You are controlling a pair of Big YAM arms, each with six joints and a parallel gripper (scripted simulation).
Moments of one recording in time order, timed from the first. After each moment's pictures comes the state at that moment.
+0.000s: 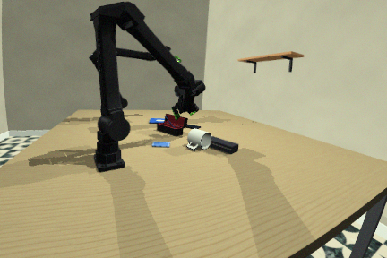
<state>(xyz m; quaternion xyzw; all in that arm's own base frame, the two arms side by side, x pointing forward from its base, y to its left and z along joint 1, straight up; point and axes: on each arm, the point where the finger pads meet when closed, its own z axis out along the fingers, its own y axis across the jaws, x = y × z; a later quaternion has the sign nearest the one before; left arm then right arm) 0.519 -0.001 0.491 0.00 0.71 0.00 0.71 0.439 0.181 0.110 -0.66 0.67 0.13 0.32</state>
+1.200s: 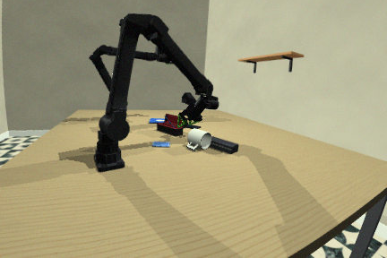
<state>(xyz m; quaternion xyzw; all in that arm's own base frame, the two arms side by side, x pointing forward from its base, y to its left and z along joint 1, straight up) 0.519 -0.001 0.491 0.00 0.71 0.00 0.71 0.425 0.148 0.070 -0.74 0.58 0.26 0.21</state>
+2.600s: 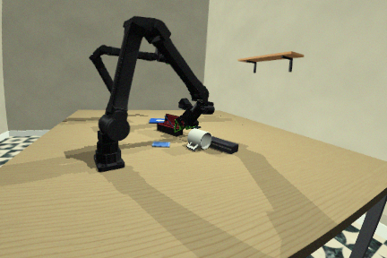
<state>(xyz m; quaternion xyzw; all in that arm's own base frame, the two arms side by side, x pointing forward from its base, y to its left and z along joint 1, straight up) 0.519 -0.001 0.491 0.00 0.71 0.00 0.71 0.421 0.170 0.038 -0.74 0.58 0.27 0.21</state>
